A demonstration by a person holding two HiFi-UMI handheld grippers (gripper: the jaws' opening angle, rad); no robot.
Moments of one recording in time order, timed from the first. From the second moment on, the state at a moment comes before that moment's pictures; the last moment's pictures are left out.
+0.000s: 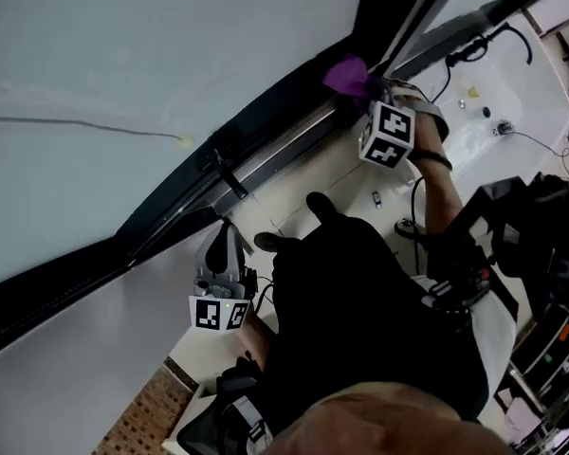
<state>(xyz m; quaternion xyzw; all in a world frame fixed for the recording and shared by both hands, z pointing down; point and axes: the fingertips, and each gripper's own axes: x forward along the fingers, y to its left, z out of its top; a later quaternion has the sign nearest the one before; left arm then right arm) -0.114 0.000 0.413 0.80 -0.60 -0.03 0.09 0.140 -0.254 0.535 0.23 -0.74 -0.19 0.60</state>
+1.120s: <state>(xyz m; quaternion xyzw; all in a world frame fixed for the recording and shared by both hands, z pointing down) -0.147 0.056 0.397 0.66 -0.74 -0.03 0.12 -0.078 0.032 0.431 -0.35 -0.88 0.32 0.01</state>
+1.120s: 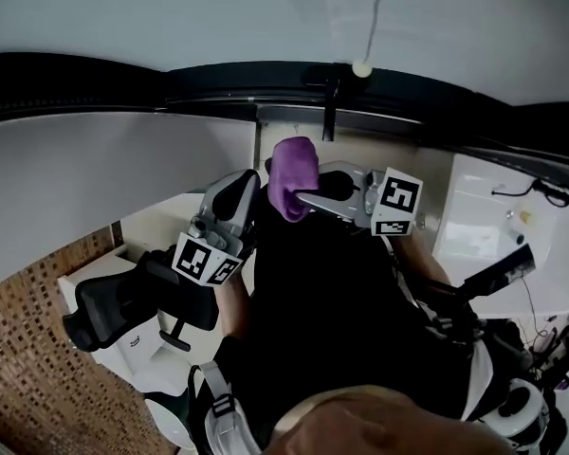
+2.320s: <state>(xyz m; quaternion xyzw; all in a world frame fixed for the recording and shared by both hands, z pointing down) -0.156 0.132 0.384 0.70 -0.70 -0.11 0.07 -0.102 0.086 0.428 -0.28 -0.92 0.26 0.01</state>
